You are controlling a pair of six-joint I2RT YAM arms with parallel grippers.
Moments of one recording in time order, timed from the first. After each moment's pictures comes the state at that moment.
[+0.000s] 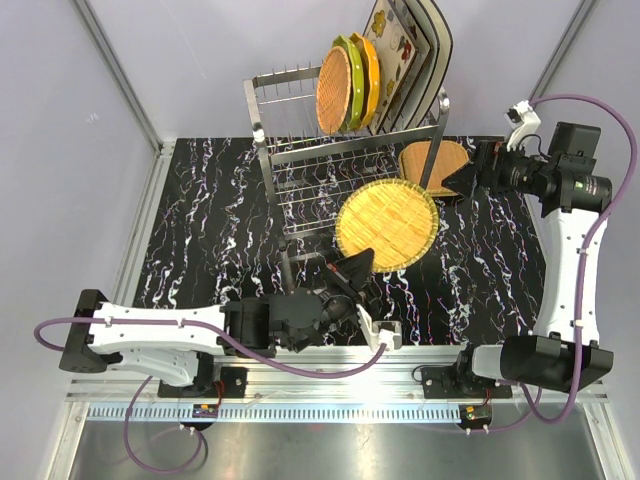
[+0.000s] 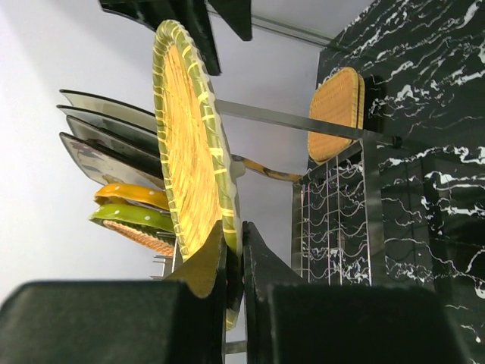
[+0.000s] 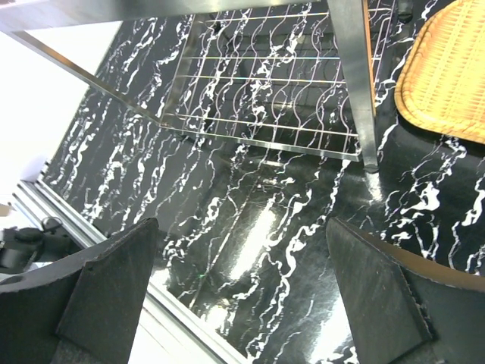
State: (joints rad) left arm -1.53 1.20 1.07 0.07 -0.59 1.22; right arm -0.24 1.32 1.63 -0.96 -0.85 -0.09
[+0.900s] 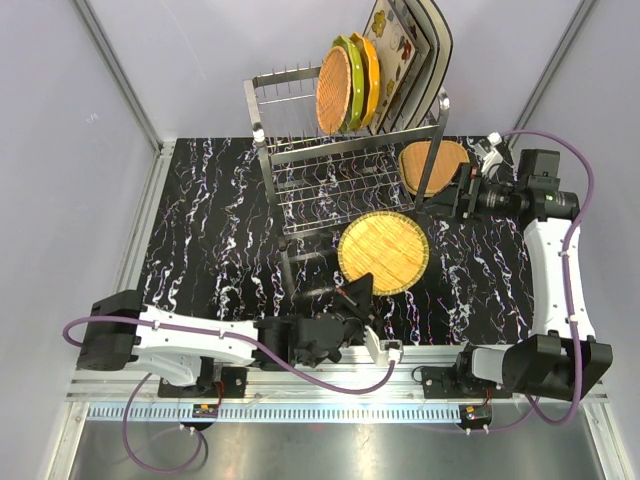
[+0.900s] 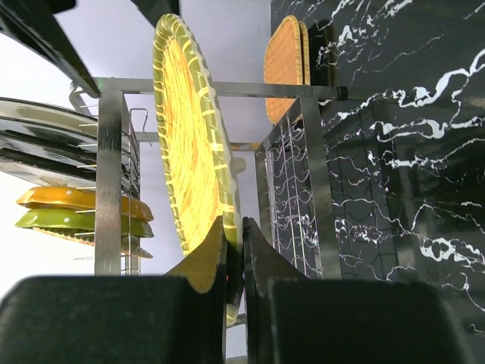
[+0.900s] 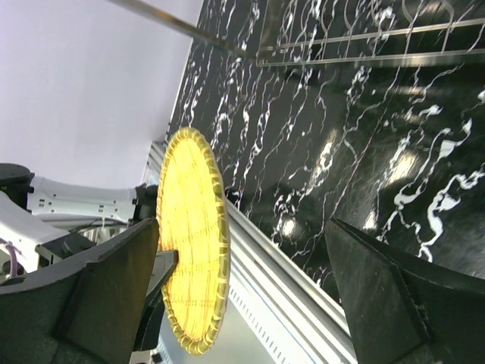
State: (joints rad) left arm -1.54 1.32 0.81 0.30 -0.65 1.25; right arm -0.16 1.27 1.37 -0.92 -1.04 0.16
